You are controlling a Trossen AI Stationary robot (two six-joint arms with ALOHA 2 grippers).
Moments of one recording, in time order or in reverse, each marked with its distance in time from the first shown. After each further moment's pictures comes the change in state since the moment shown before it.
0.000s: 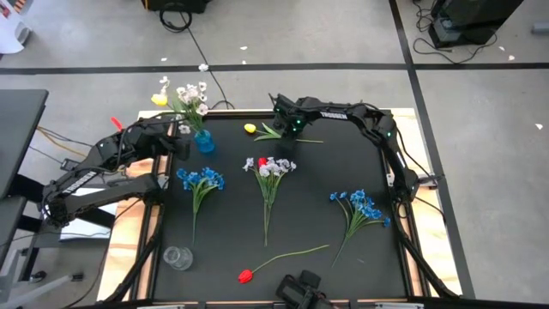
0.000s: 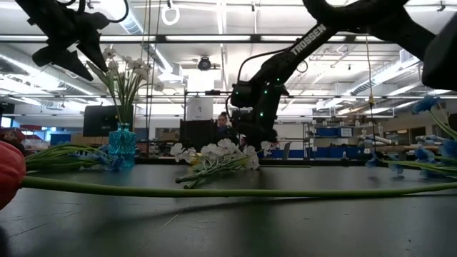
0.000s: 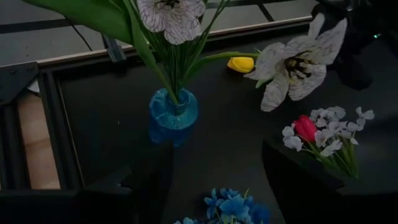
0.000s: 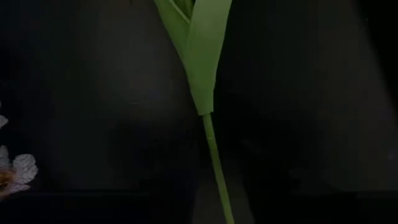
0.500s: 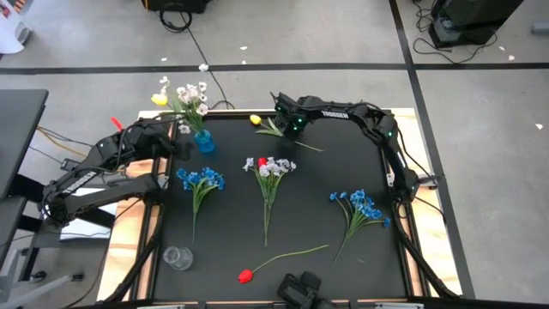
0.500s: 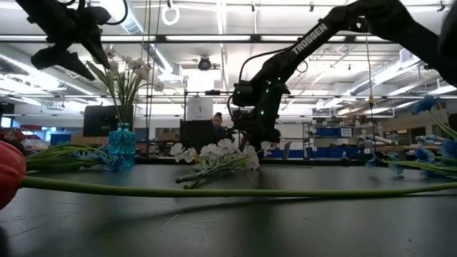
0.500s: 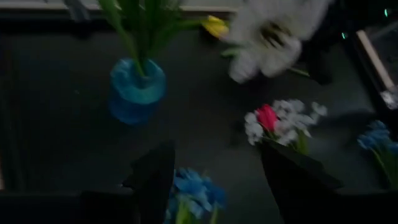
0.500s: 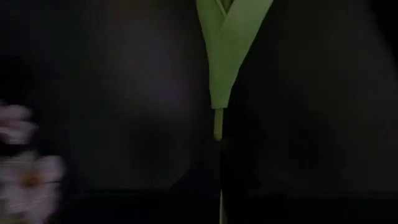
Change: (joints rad) left arm 0.000 -0.001 0.000 0.002 0.146 -0.155; right arm -0.005 -0.029 -0.006 -0.012 -0.063 0.097
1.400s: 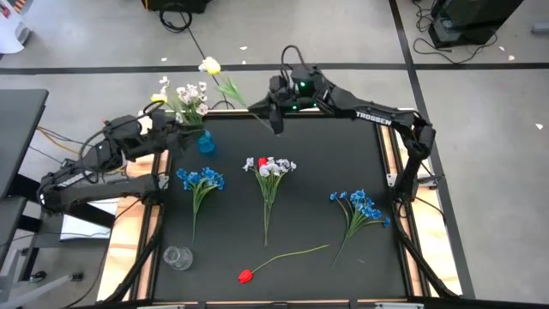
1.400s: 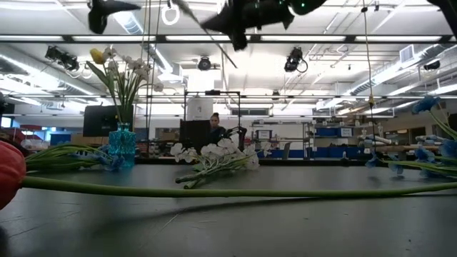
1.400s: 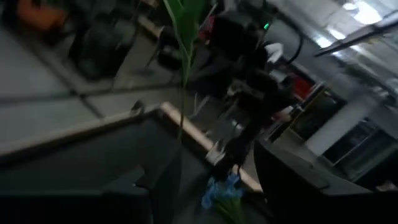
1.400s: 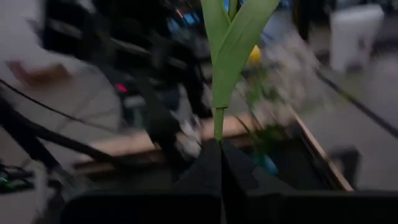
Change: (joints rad) left arm -0.221 -0.008 -0.001 0.715 0.083 0.106; right arm 0.147 -0.396 0.002 0.700 -0.338 0.194
